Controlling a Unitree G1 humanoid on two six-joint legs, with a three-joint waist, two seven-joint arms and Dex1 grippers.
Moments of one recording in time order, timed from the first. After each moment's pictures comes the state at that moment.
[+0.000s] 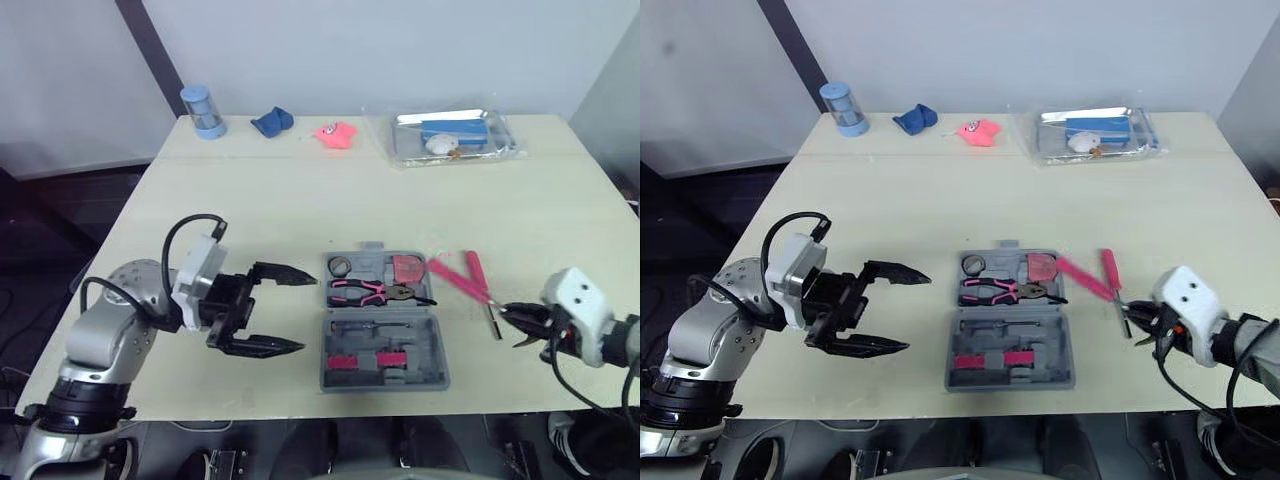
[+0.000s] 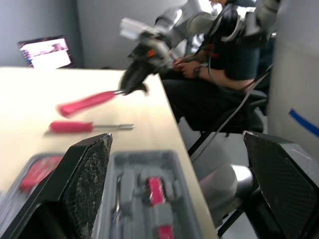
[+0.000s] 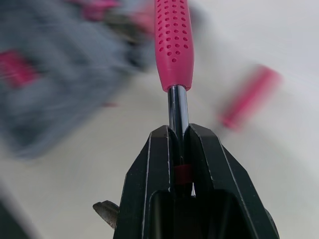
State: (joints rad) left arm -0.22 0.80 0.09 -0.21 -0.73 0.29 -1.53; right arm 0.20 -1.01 -0.23 -0.63 0.46 0.64 0.85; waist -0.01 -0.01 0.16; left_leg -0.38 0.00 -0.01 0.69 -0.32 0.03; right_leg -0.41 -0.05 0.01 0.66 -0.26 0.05
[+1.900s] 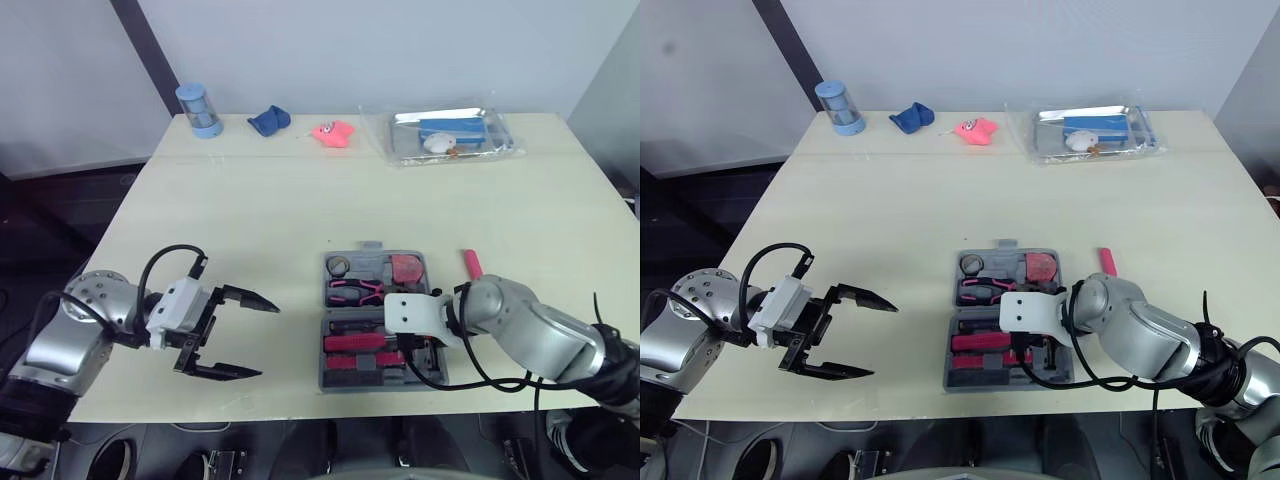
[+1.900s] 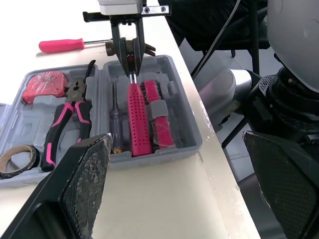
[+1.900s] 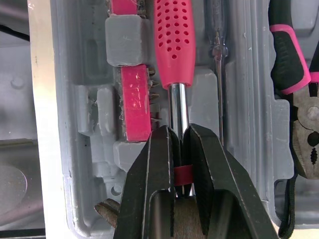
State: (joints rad) left arm -0.13 1.10 -0.09 -0.01 -0.67 -0.18 -1.56; right arm -0.67 -0.80 0.82 -0.59 0.06 1.09 0.93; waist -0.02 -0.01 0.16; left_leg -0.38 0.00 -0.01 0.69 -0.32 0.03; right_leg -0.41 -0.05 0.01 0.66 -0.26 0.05
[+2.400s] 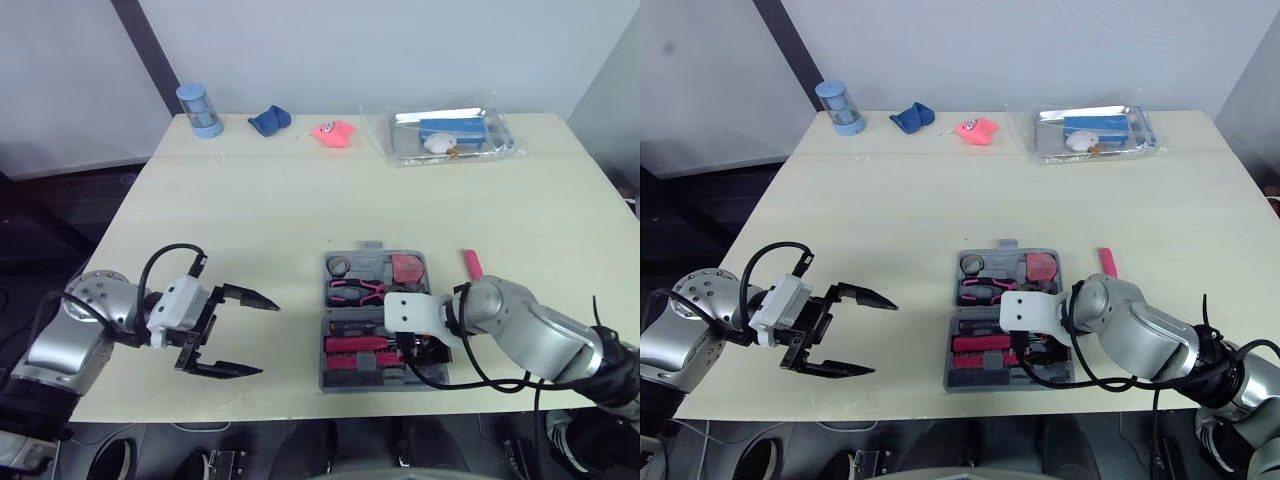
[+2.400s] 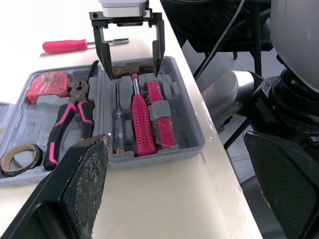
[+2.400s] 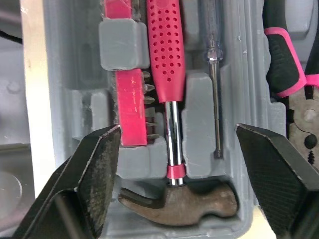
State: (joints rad) left arm -0.14 1.08 -0.09 0.01 -0.67 -0.18 -1.56; right arm -0.62 -0.78 0.74 -0.58 0.08 1.06 0.93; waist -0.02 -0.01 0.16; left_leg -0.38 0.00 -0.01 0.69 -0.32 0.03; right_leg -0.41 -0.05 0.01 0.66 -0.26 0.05
